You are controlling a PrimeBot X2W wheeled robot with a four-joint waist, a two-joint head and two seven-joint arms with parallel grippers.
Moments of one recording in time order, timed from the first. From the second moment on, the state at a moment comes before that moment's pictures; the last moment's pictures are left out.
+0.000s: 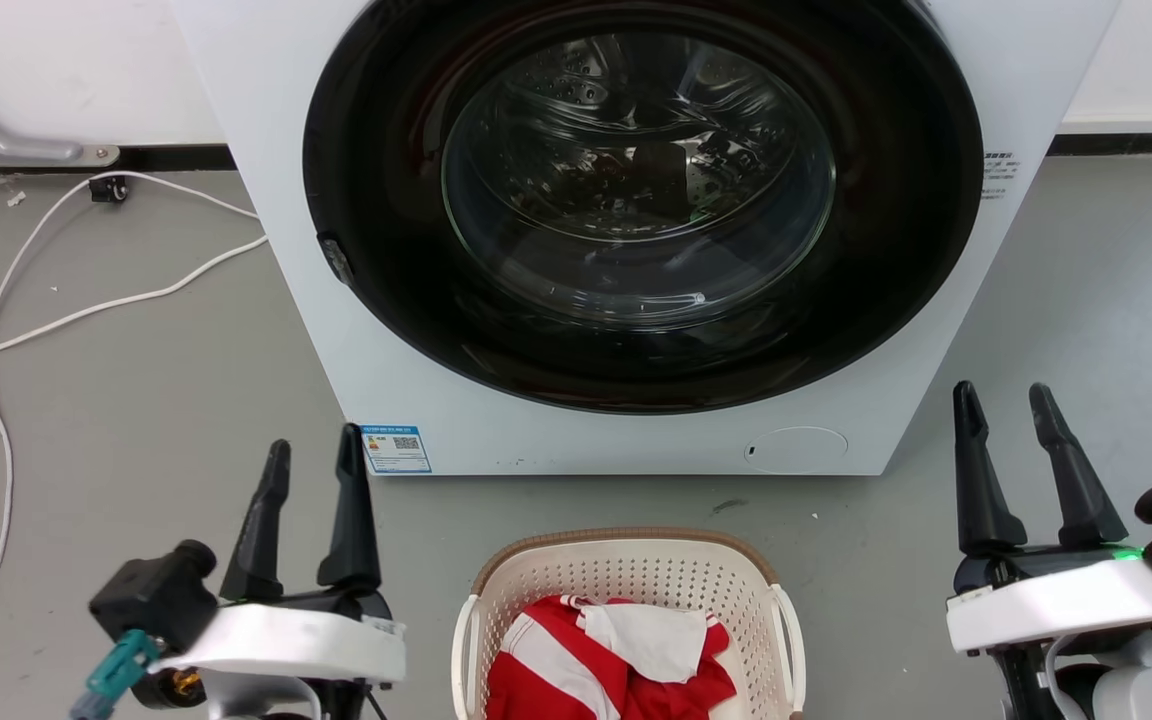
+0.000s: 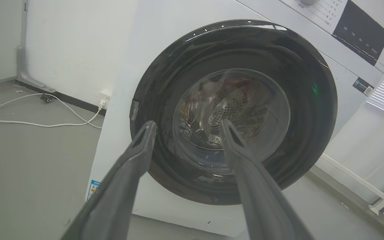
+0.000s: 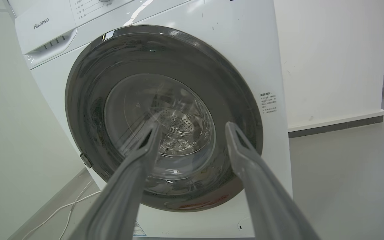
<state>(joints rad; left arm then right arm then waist) 0.01 0.05 -0.07 -0.11 -0.50 -0.01 -0.14 -0.05 -0.05 0.00 -0.05 0.34 0.13 -0.14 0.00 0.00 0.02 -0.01</state>
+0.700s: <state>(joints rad) 0.03 0.12 -0.23 -0.02 -0.27 0.10 -0.20 -0.02 -0.05 -0.01 0.05 0.16 0.13 -0.19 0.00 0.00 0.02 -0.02</state>
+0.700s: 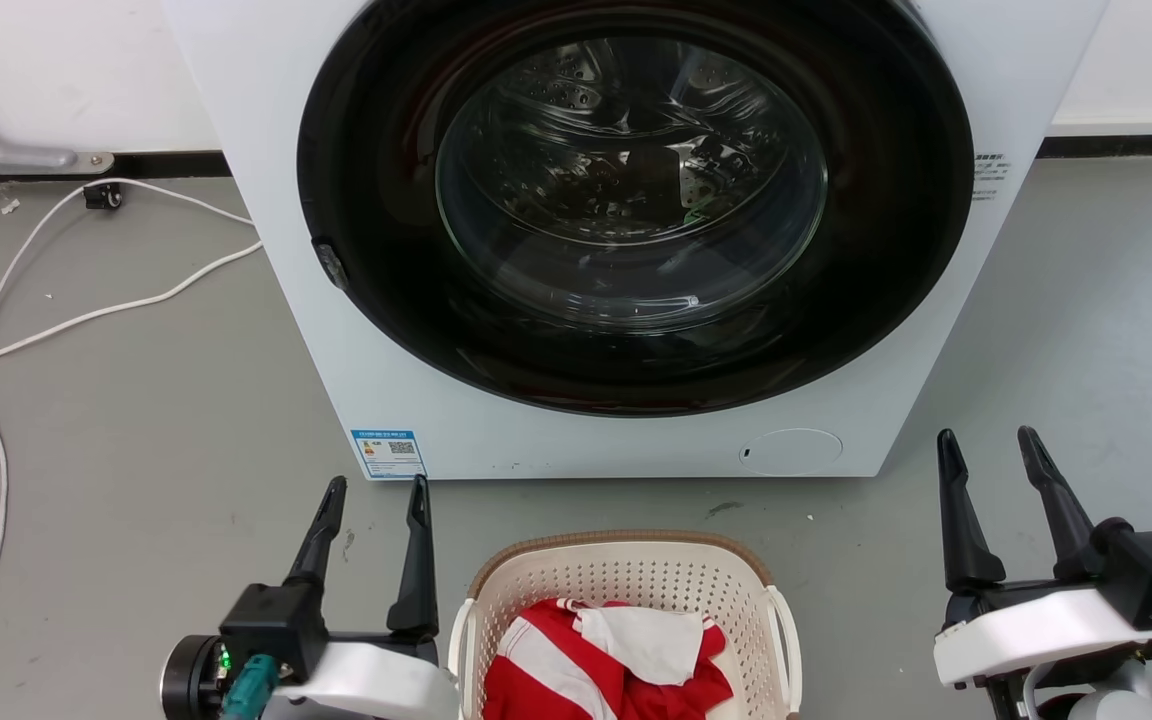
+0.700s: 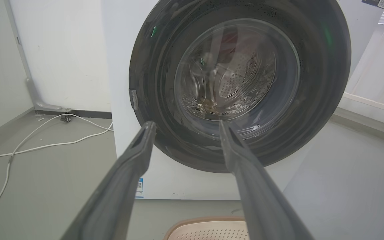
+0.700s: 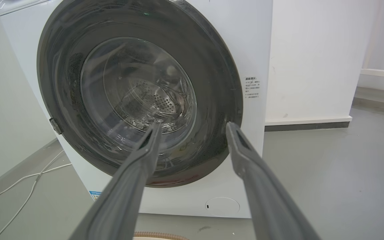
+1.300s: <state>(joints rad) 0.04 0.16 -0.30 -0.03 -0.15 0.17 -0.23 -0.02 -0.05 0.00 0.06 0.06 0.13 -0.23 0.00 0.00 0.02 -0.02</state>
